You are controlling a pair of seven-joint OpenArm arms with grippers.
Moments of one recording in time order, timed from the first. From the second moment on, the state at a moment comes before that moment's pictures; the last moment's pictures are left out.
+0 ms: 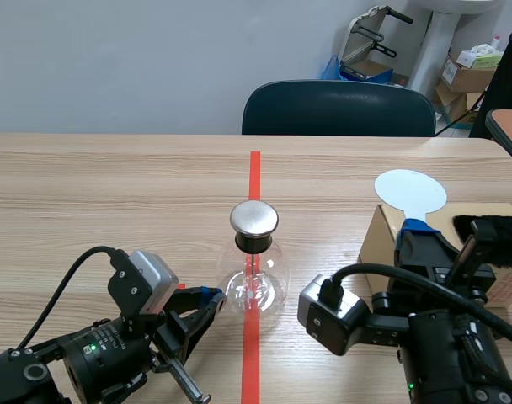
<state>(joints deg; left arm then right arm) -3.4 -33.4 59.5 68.7 -24.7 -2.8 -33.6 -32.4 16.7 -23.4 98.0 -91.2 -26.5 -30.1</state>
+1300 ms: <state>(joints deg) -3.4 -33.4 59.5 68.7 -24.7 -2.8 -33.6 -32.4 16.7 -23.4 98.0 -91.2 -26.5 -25.6</state>
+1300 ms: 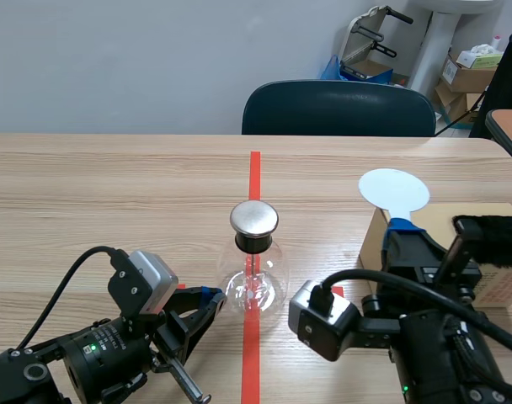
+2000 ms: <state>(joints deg) -3.4 -33.4 59.5 68.7 -24.7 -2.8 -33.6 -32.4 16.7 -23.4 98.0 -91.3 -26.5 1.0</state>
